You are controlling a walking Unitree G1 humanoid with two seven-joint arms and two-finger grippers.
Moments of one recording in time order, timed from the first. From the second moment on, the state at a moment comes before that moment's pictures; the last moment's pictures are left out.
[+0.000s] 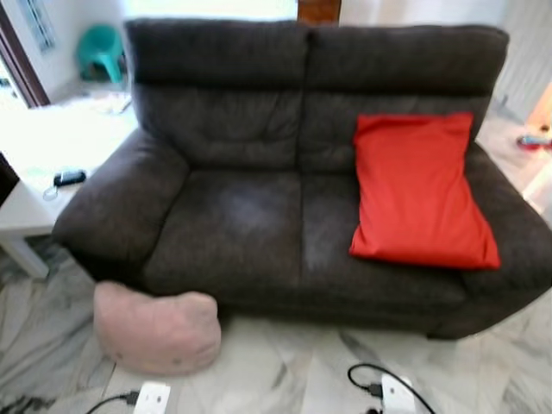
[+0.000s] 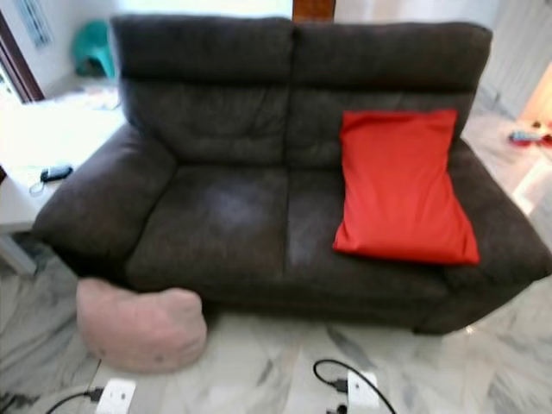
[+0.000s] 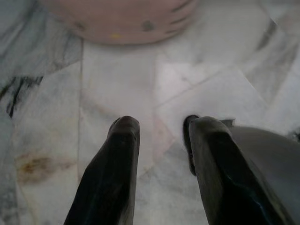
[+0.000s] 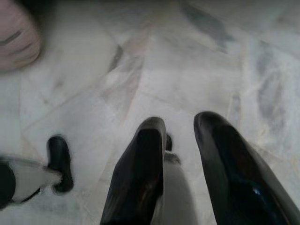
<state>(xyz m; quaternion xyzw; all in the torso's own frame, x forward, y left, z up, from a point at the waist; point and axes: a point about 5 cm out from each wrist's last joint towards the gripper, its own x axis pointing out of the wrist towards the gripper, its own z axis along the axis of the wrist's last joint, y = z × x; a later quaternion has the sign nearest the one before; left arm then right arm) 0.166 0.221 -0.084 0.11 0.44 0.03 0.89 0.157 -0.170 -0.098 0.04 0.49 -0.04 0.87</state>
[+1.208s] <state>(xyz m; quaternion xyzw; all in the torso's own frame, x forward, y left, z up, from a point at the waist) 0.159 0.223 -0.087 0.11 0.45 0.03 0.88 0.158 -0.171 -0.097 0.05 0.48 -0.05 0.87</state>
